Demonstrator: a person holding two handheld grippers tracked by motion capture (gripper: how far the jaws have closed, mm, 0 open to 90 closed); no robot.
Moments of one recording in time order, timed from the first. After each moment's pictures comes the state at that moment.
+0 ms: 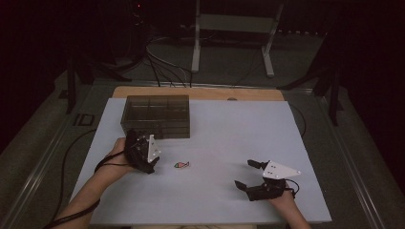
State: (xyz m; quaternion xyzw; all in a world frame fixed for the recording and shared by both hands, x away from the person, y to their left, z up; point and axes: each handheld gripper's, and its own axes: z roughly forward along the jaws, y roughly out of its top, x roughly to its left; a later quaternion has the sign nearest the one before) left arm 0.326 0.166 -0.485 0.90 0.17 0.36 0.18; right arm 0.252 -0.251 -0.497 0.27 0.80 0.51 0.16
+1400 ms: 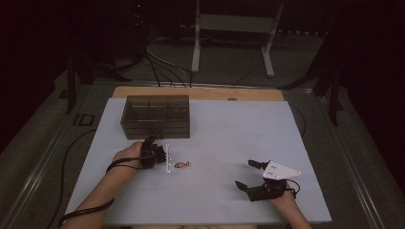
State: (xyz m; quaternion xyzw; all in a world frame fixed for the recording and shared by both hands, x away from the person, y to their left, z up) left arm 0.342 0.136 -0.541 0.86 0.04 0.50 -0.02; right arm 0.252 -0.252 -0.496 0.27 0.80 0.51 0.16
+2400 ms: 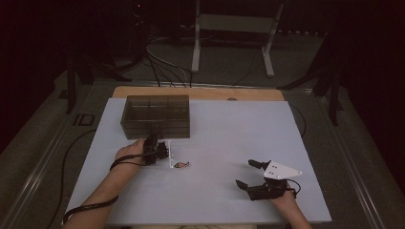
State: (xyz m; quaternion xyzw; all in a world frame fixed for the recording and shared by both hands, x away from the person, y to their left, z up) left arm 0.355 0.131 -0.540 0.86 0.05 0.50 -0.04; right arm 0.252 -0.254 -0.496 0.27 0.80 0.51 0.16
